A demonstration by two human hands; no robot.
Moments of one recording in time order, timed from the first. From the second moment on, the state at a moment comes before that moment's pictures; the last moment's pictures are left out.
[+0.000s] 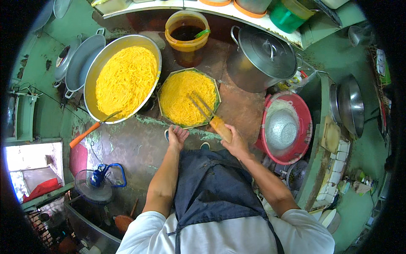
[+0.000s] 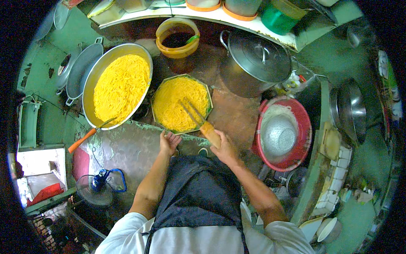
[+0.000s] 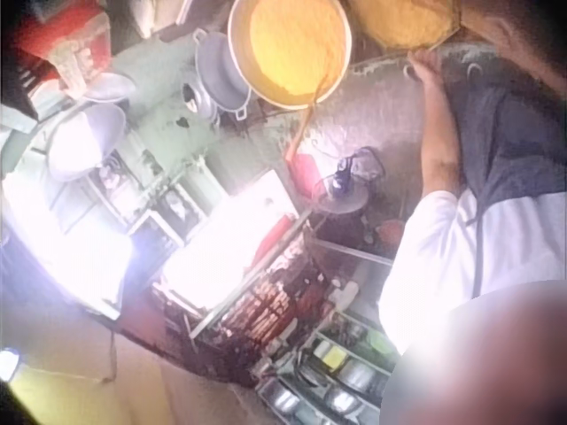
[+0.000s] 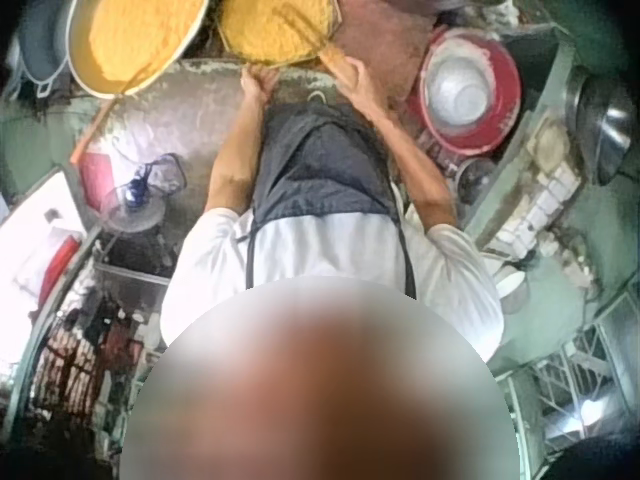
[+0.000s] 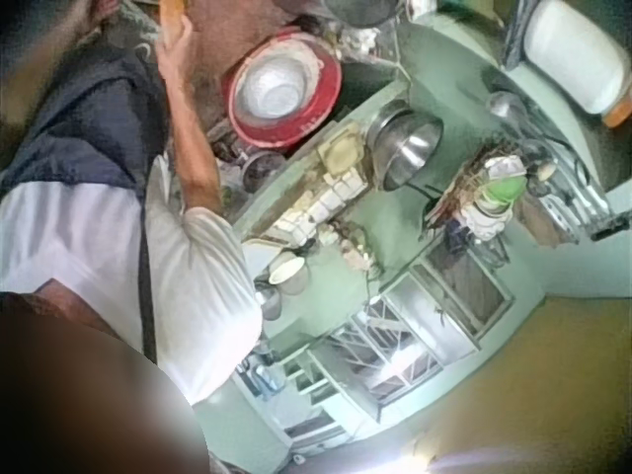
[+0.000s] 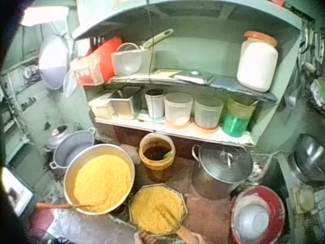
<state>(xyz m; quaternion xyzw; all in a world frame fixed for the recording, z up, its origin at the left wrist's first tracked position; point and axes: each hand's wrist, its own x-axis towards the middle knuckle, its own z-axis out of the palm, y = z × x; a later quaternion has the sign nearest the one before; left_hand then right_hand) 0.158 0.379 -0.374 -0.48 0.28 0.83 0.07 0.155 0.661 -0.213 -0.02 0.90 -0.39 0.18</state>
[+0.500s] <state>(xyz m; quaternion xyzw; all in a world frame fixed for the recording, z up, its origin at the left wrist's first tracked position) 0.160 0.388 -0.332 -0.48 0.20 0.85 0.07 0.176 0.695 -0.189 -0.05 0.92 -0.33 0.21</state>
